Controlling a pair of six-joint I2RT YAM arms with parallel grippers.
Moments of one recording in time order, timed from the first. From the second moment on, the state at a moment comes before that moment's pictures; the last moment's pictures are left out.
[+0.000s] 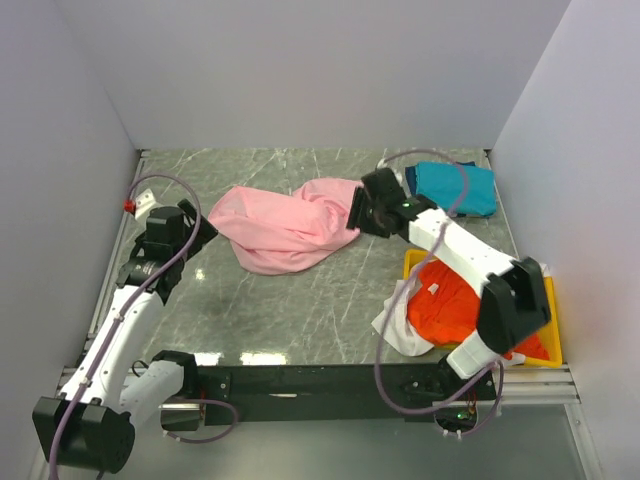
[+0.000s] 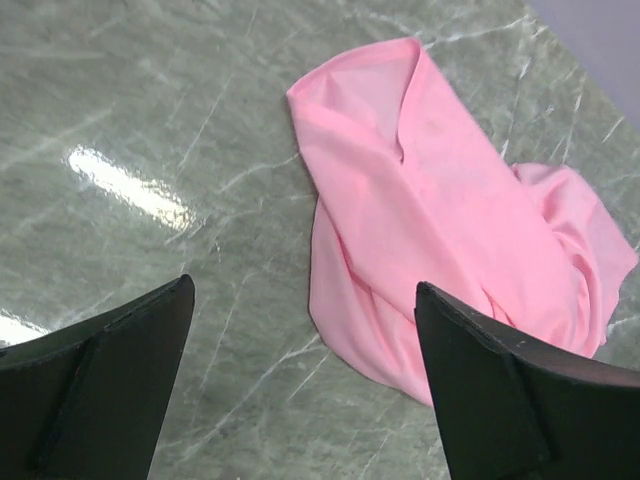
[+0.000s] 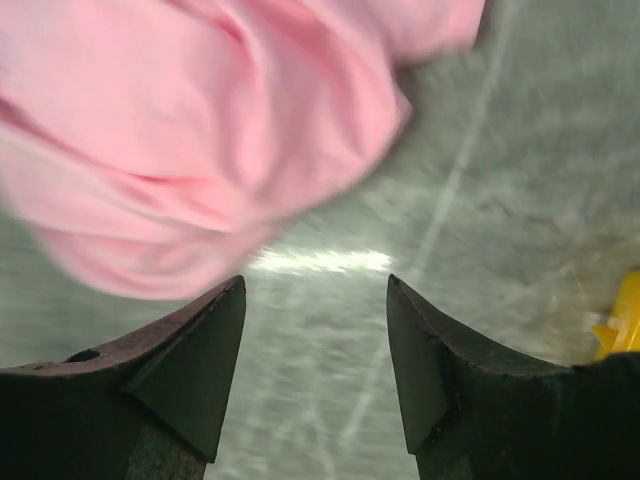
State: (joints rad) left arm -0.15 0.91 0.81 -0.48 -0.32 -0.74; right arm 0.53 1.52 1.27 -0.54 0.13 0.67
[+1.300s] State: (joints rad) left arm -0.02 1.80 1.17 -0.22 -0.11 -0.68; right arm 0.40 1.97 1.50 -0.52 -0.19 0.66
